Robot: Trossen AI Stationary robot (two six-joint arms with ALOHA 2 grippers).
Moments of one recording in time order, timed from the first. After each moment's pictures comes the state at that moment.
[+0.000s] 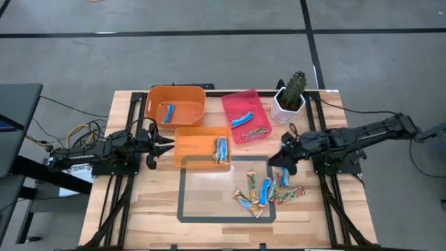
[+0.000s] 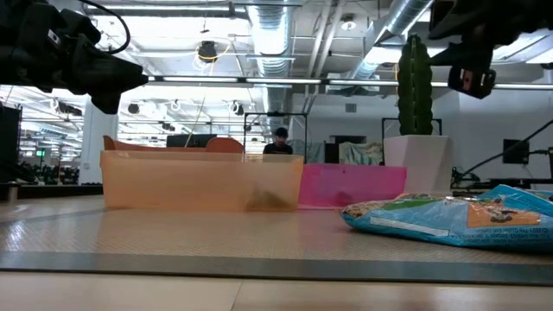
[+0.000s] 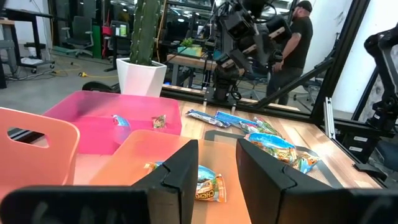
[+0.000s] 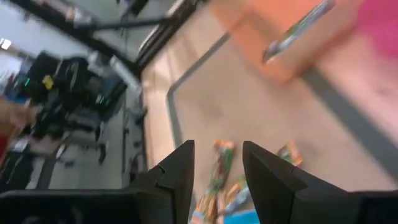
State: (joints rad) left arm 0.12 0.01 0.02 0.01 0.03 -0.16; right arm 0.20 0.77 0.54 -0.26 -0.05 0.82
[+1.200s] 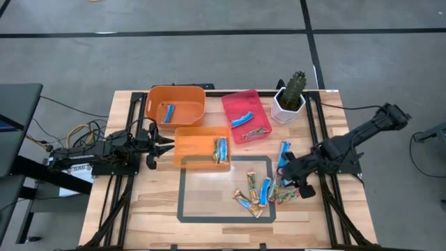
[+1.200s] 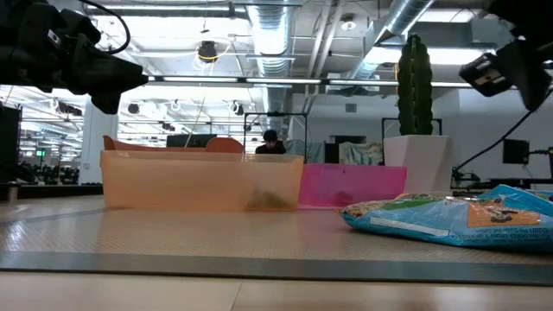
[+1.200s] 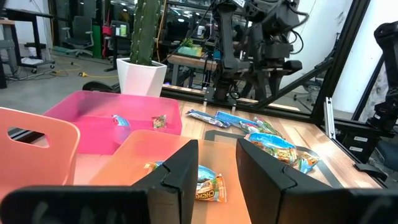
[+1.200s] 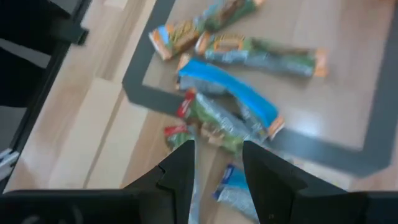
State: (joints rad) left arm 0.12 0.01 0.02 0.01 0.03 -0.16; right arm 0.47 0.99 0.66 -0.67 -0.08 0.14
